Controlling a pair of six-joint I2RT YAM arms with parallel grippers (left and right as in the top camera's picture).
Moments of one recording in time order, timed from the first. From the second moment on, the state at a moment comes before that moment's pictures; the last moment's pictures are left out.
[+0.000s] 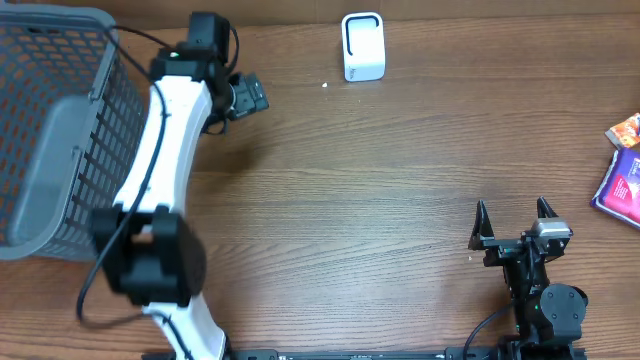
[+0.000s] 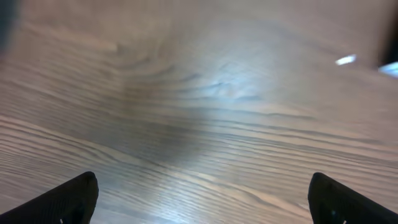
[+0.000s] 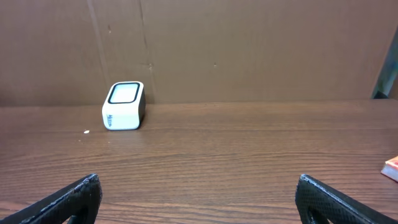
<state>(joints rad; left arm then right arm) -0.08 1.91 1.82 -1.09 -0.05 -0.44 0.01 0.01 0.02 -0.04 -0.03 0.04</state>
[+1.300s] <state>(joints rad) -0.14 0.51 0.25 -0.04 0.07 -0.12 0.01 0.01 0.02 -0.03 -0.03 0.04</state>
